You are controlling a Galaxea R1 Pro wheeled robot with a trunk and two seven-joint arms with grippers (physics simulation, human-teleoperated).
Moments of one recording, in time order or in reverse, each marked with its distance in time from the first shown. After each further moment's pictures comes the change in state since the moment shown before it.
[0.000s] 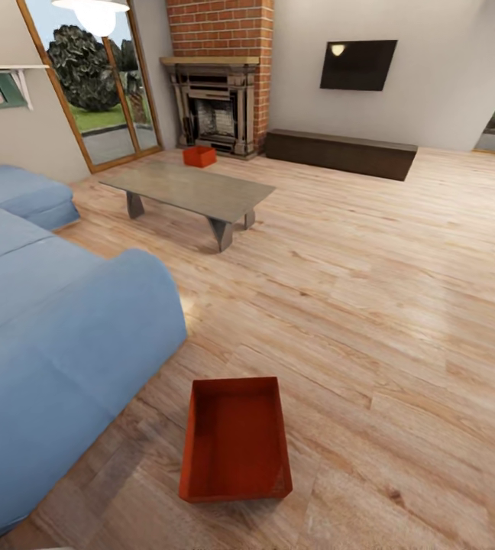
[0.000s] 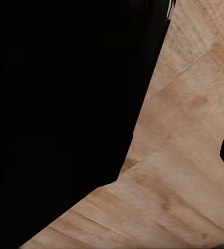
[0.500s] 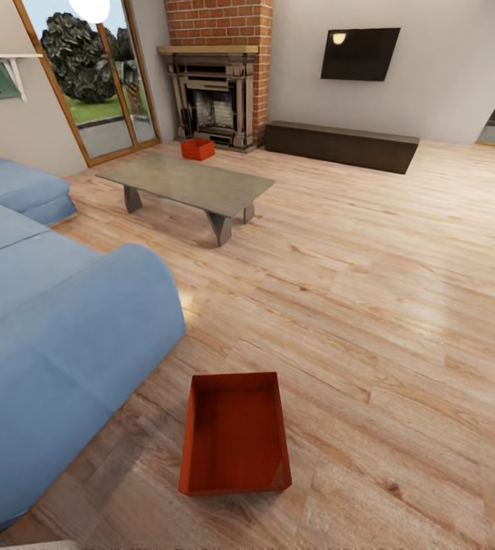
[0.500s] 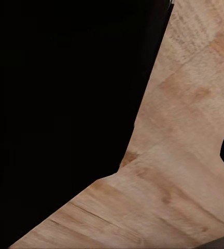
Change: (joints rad) left arm 0.000 0.000 0.000 0.000 0.000 0.000 0.000; right arm 0.000 -0.002 0.000 0.000 0.000 0.000 -0.001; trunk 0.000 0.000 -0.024
